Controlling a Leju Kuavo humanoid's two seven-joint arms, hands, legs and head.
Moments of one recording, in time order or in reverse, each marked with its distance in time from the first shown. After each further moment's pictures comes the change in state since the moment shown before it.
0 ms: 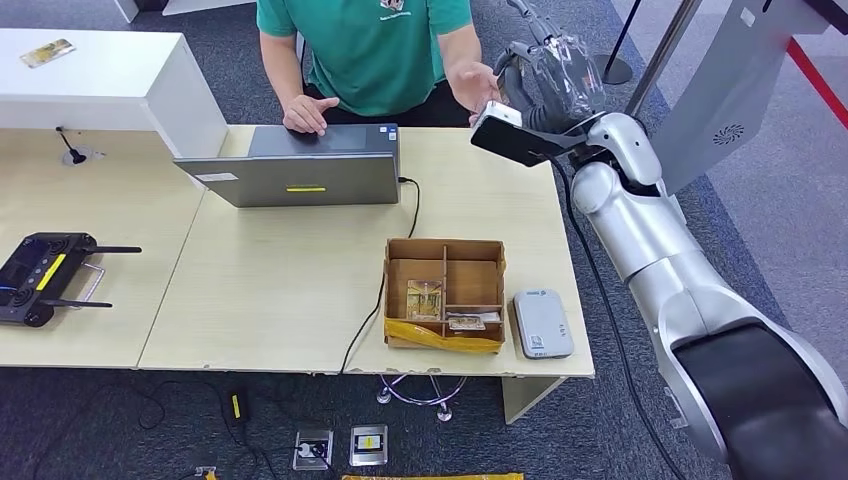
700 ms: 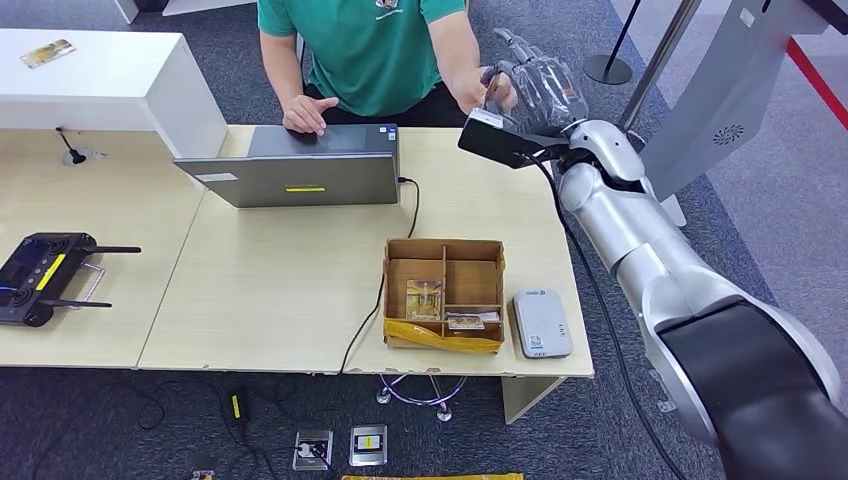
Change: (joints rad) left arm 0.004 0.017 -0.037 0.000 -0.004 -0.016 0.022; right arm -0.074 0.069 0.037 0.242 0.025 0.026 0.018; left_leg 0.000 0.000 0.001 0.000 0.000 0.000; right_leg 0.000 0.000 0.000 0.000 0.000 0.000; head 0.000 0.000
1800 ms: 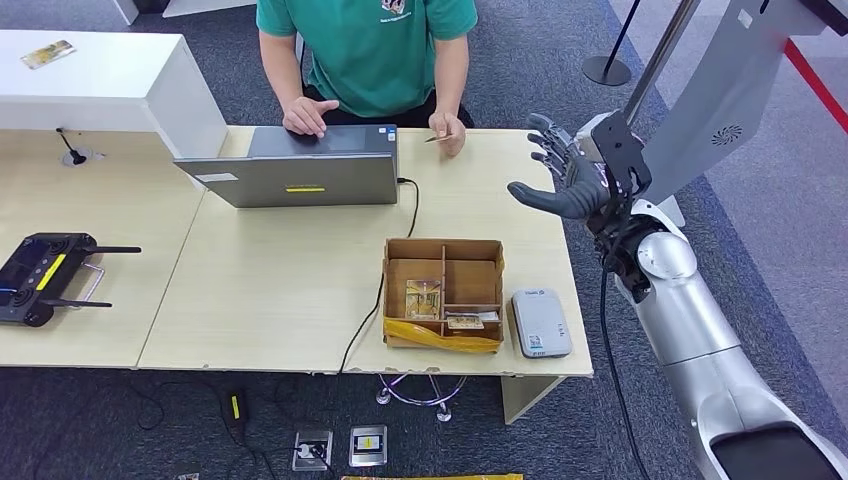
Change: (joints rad) left arm 0.015 -0.001 -0.011 0.001 0.158 0.067 0.029; right arm 0.471 -0.248 -0.157 -0.730 -1.000 0.484 0.426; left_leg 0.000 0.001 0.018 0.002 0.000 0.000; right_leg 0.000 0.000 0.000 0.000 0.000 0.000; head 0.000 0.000
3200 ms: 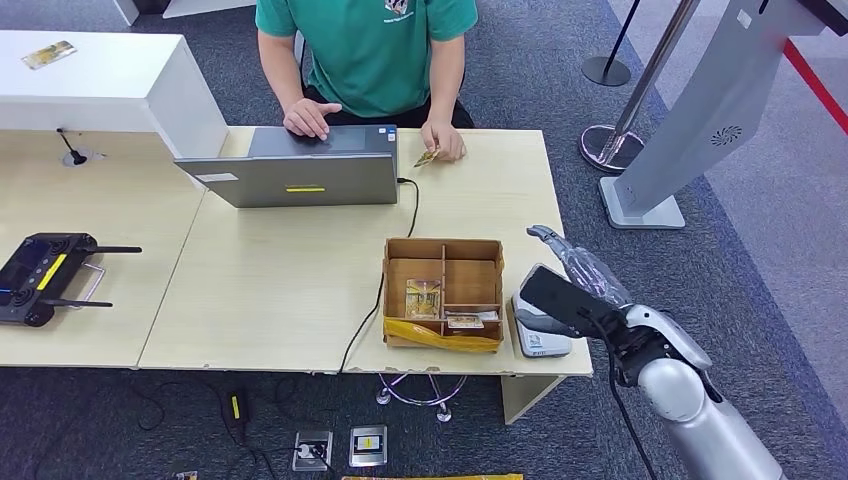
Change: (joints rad) left arm -0.008 0.007 0.000 0.000 -0.025 0.012 0.005; right arm 0.430 -0.132 0.000 -0.518 0.653 0.005 0.221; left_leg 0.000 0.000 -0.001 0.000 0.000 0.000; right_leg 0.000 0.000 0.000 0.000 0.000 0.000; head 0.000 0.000
